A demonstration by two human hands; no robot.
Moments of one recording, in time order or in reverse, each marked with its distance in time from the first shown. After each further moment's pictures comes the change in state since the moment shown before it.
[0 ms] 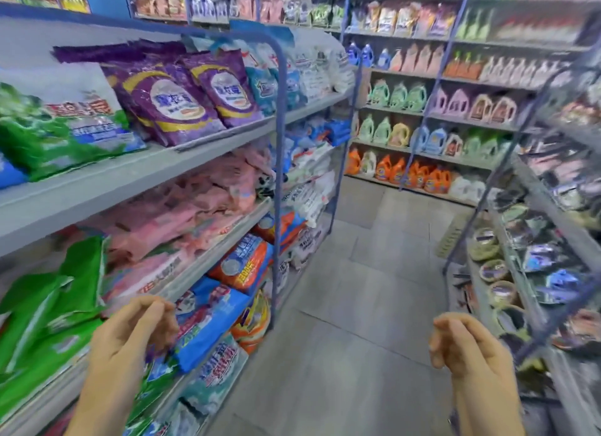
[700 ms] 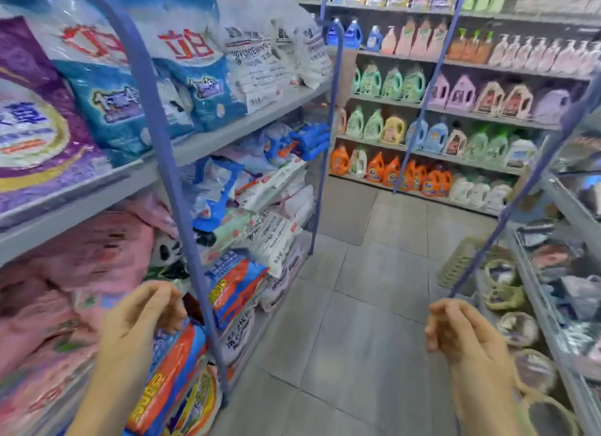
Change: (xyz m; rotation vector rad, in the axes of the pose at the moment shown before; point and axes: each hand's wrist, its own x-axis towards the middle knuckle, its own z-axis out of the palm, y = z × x) left_hand 0.351 -0.078 0.317 0.008 0.041 0.051; right_hand 0.451 0.113 -0.005 -0.070 0.039 0.038
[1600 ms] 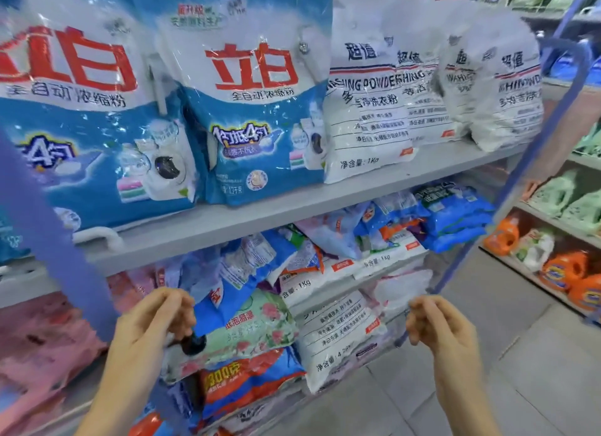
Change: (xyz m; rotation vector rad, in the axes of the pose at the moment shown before) left_hand 0.234 -0.051 0.143 0.095 0.579 -0.026; right_hand 0.420 0.131 0.217 0.048 -0.700 0.061
